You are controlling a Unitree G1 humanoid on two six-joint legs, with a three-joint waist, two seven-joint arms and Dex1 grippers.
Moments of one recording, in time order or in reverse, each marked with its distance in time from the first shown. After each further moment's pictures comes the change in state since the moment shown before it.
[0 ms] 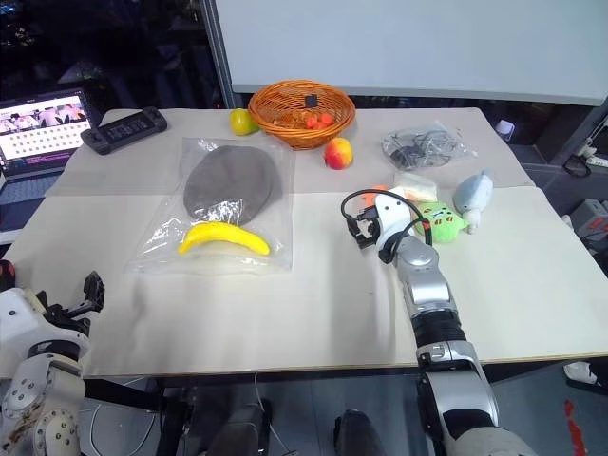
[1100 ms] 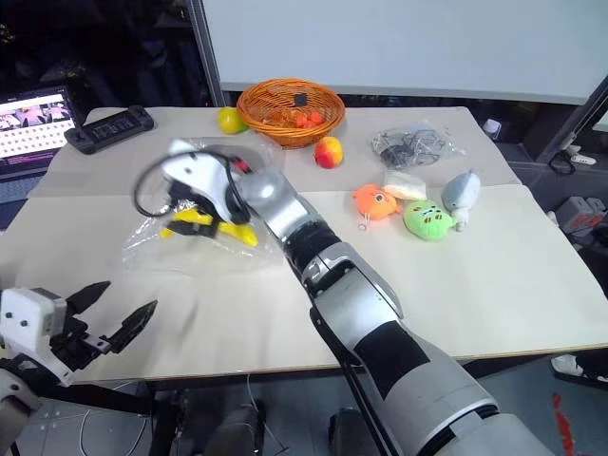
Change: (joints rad) left arm 0.316 0.374 0.054 -0.287 -0.199 0.110 -0.520; right arm -0.710 0.425 0.353 0.744 -0.100 -0.131 0.327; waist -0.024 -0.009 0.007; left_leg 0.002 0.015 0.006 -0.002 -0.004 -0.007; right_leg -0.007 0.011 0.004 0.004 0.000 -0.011
